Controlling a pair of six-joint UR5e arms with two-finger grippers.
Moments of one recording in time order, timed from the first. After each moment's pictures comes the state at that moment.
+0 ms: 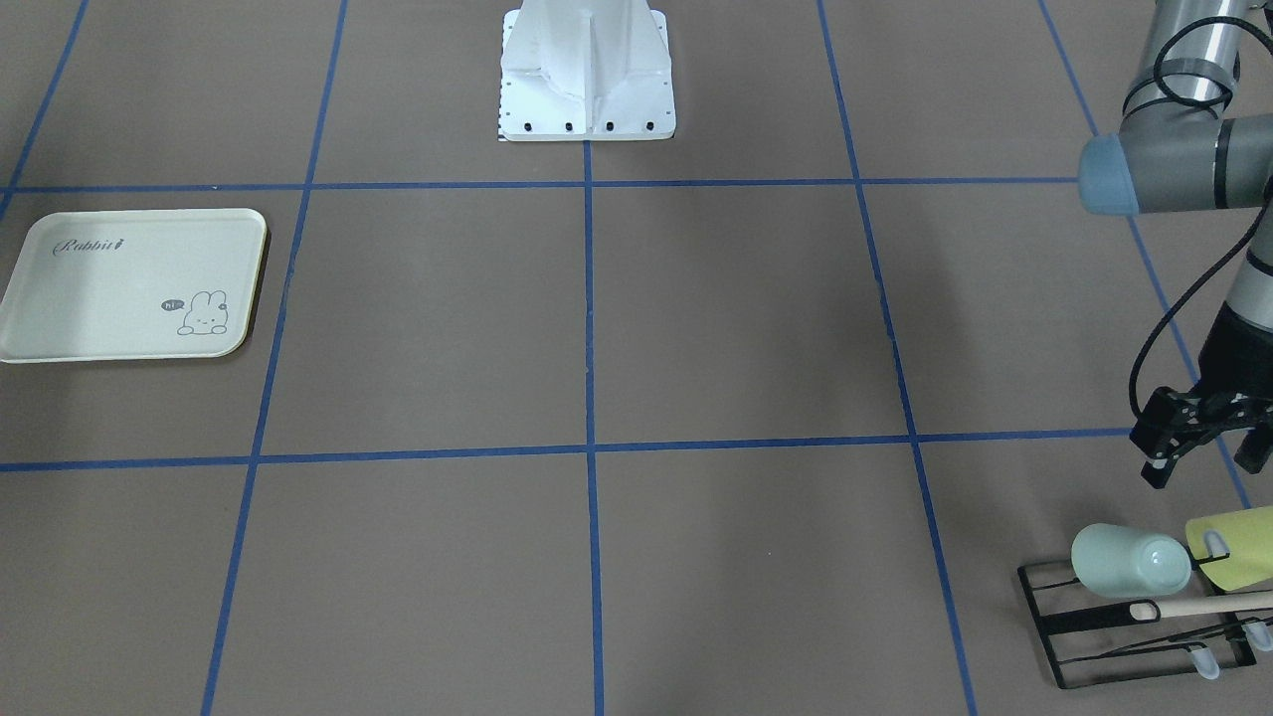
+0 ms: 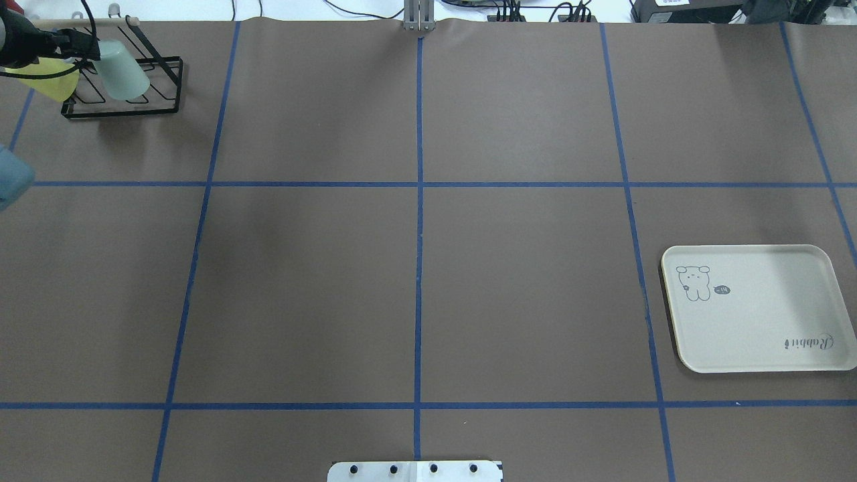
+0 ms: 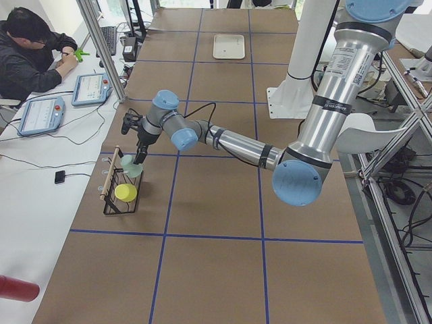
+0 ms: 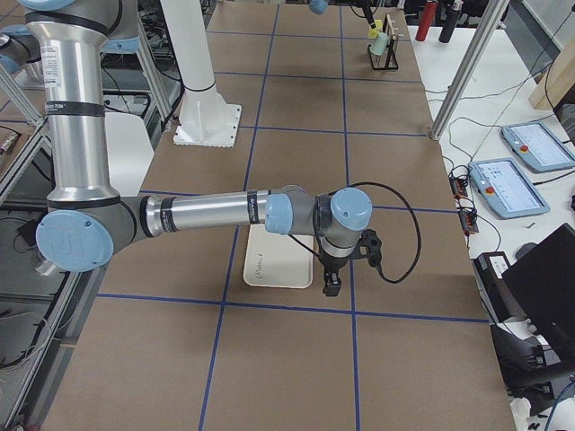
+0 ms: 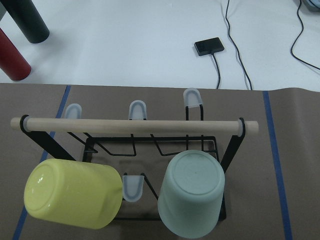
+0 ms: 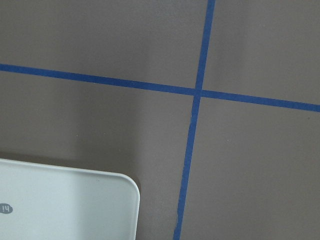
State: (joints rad) left arm -1.14 -1.90 -1.51 -2.15 -1.80 -0.90; right arm 1.51 -1.55 1.67 -1.73 2.34 -0.10
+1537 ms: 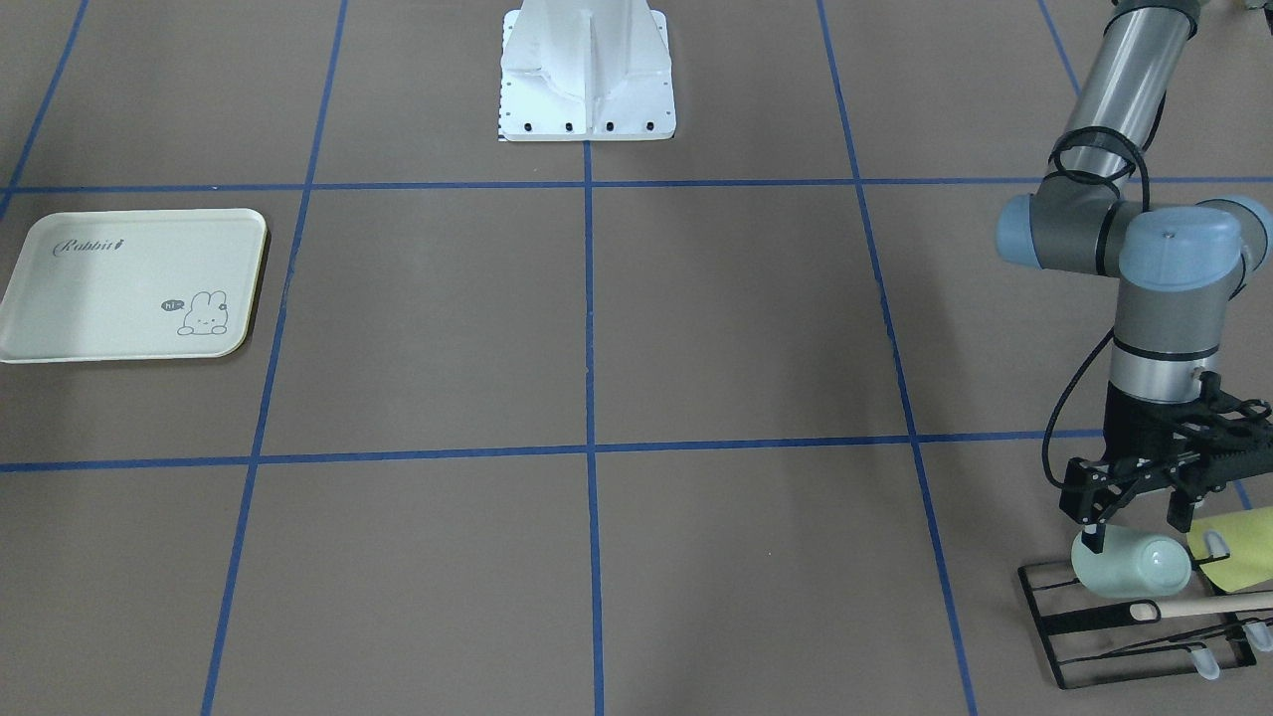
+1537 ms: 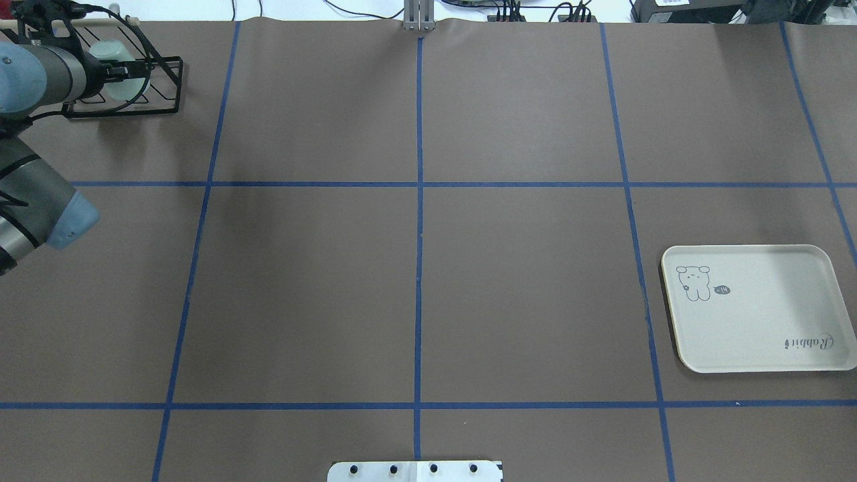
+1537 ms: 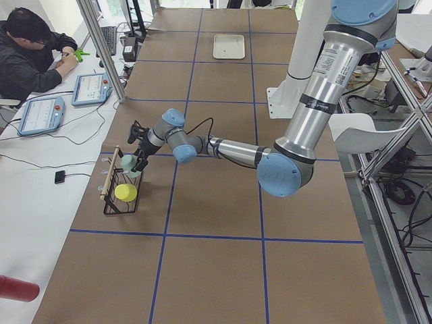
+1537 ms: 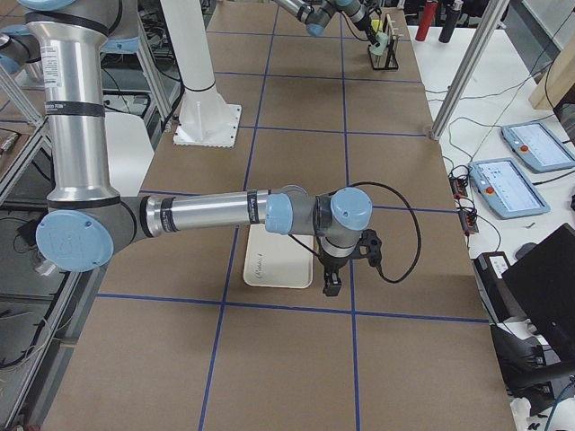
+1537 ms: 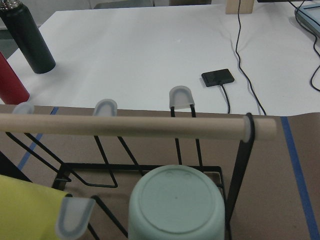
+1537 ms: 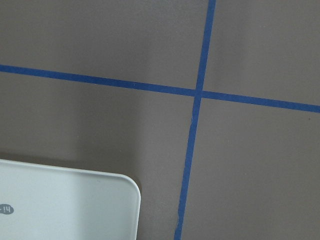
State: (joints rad) left arm -1.01 -1.96 -1.29 -2.35 -1.55 -0.98; right arm 1.51 -1.54 1.67 -1.73 2.34 -0.10
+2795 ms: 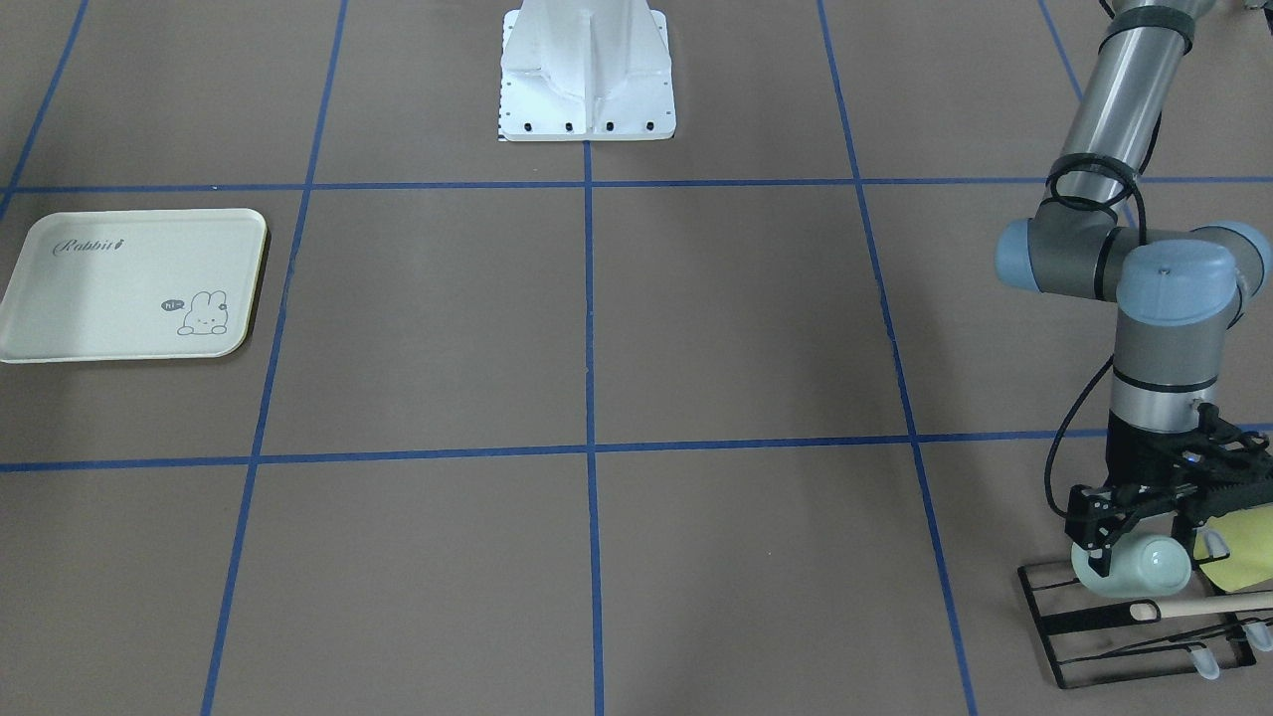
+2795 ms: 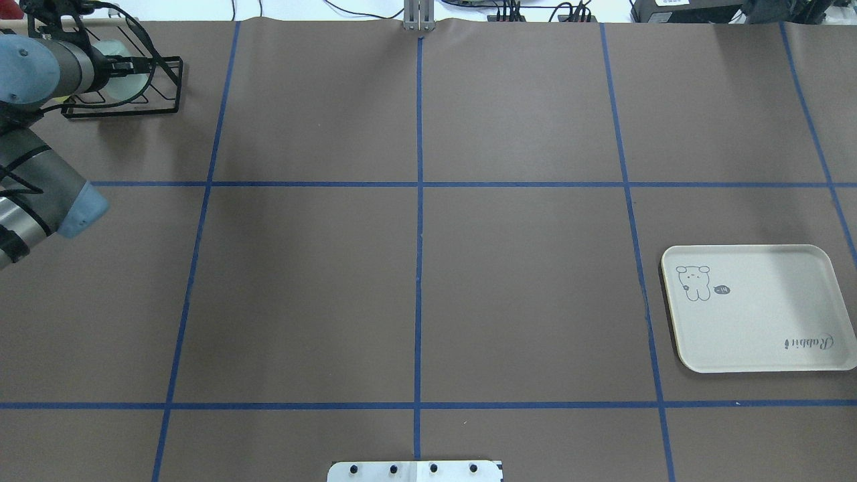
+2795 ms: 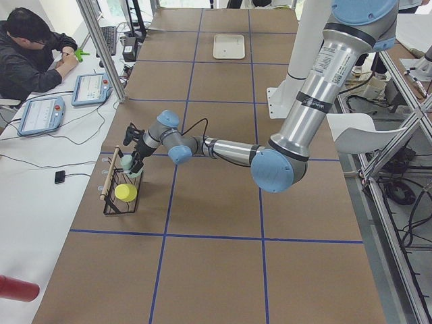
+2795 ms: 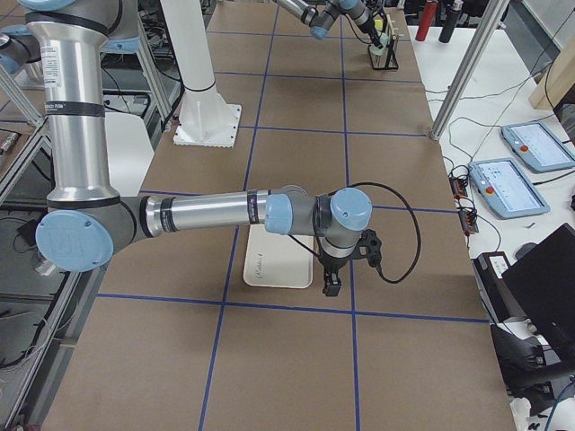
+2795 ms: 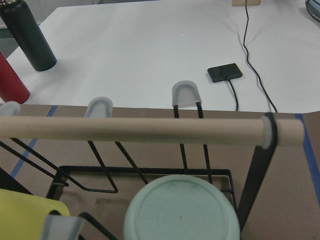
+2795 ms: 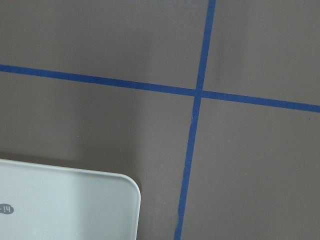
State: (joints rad) left arm -1.02 -2.00 -1.22 -2.35 -1.53 -0.94; right arm 1.51 -1.55 1.67 -1.73 2.34 -0.10
